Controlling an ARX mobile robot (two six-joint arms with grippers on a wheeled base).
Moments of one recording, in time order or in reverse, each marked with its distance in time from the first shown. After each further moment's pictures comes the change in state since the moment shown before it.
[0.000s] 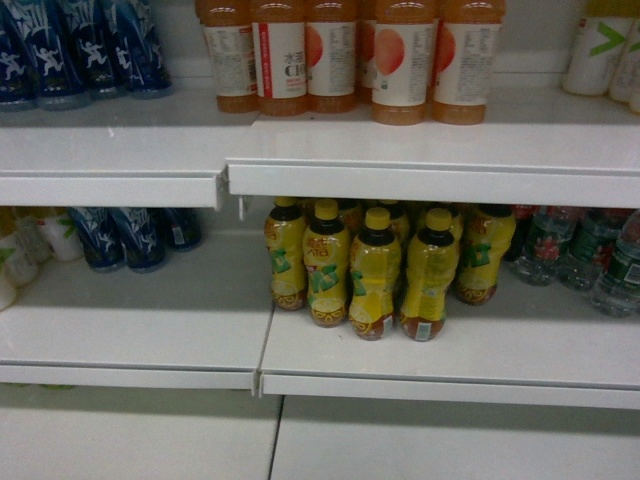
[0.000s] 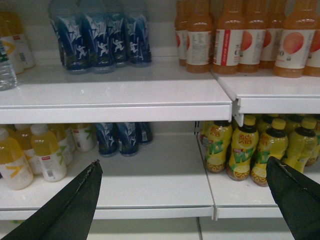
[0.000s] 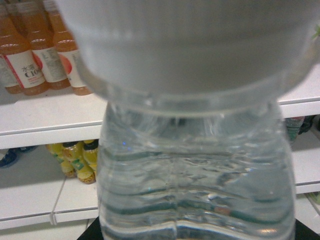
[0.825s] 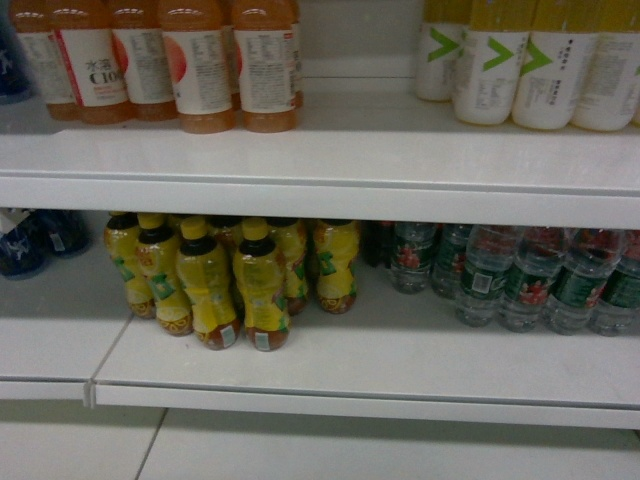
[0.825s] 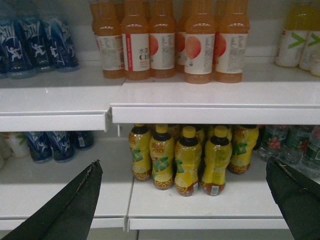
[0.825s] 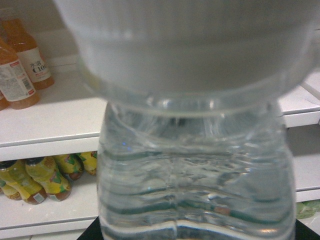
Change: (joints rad) left arm 0.000 0.000 0.000 0.002 0.000 0.000; right arm 0.000 0.000 0.000 -0.005 -0.001 0.000
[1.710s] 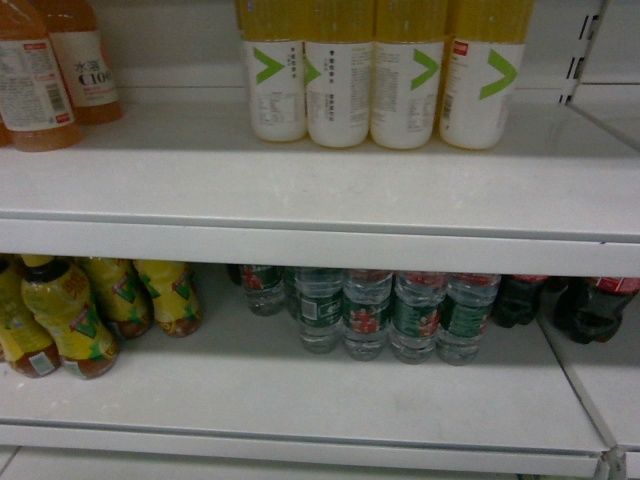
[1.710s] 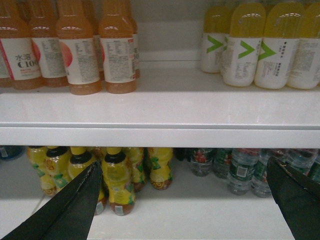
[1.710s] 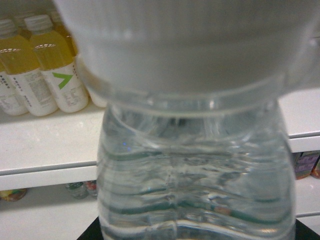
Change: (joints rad) left arm 0.000 0.000 0.000 -0.002 0.000 0.000; right arm -0.001 0.004 0.000 0.005 0.002 0.000
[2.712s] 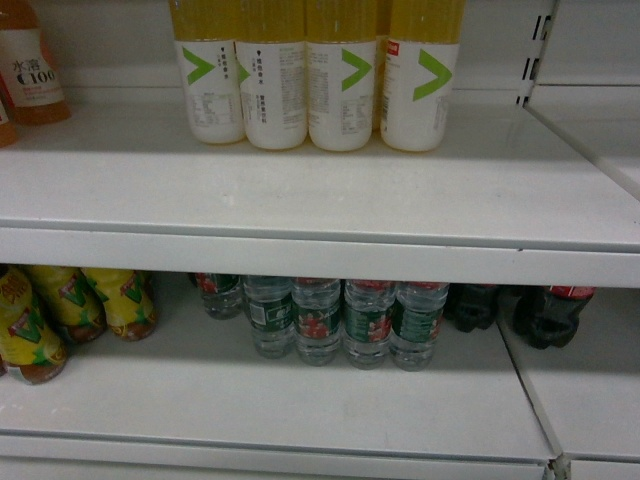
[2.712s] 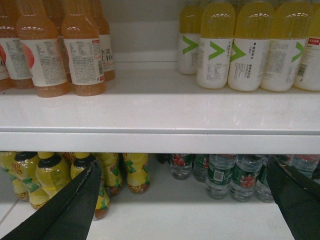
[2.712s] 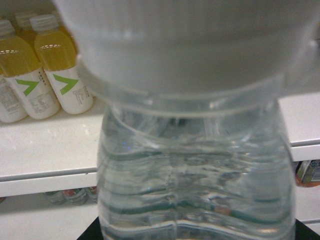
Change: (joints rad) left arm 0.000 0.000 0.000 0.001 0.000 0.000; right arm 0.000 0.001 0.000 0.000 -0.005 0.000
